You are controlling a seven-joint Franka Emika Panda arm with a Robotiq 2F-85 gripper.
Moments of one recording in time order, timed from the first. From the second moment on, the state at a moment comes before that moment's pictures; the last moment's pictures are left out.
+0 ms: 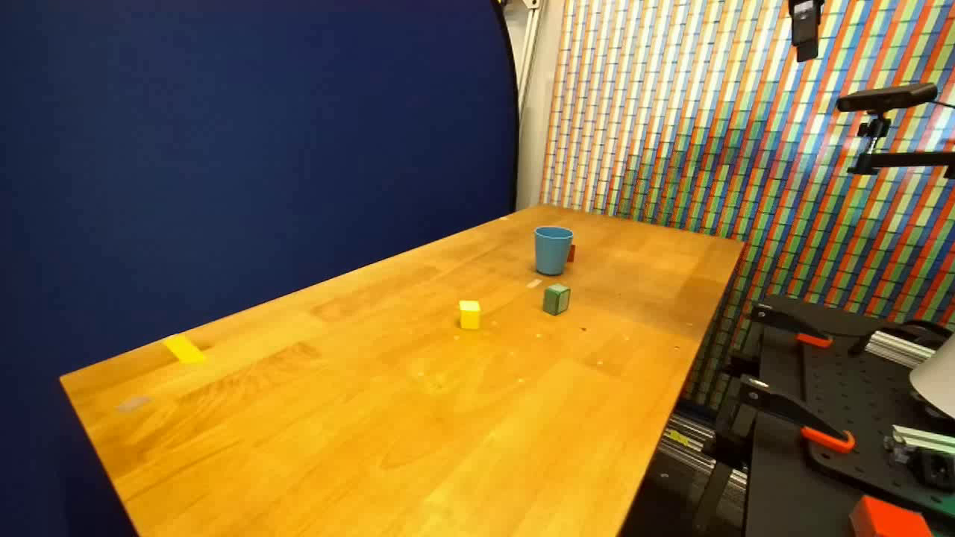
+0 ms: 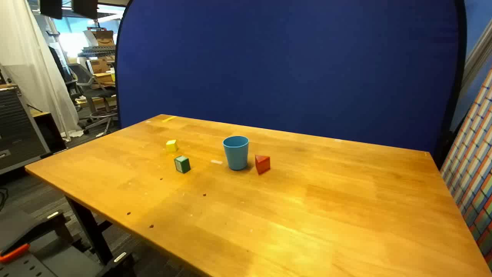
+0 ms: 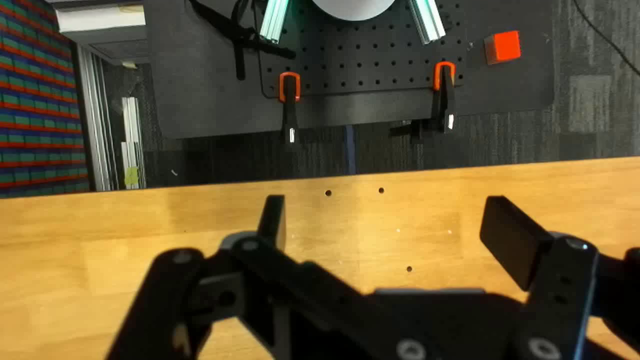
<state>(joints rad) -0.09 -0.61 -0.18 -2.41 -0.06 1.50 -0.17</state>
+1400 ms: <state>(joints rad) 0.08 0.20 0.06 -2.16 0.17 1.99 -0.06</state>
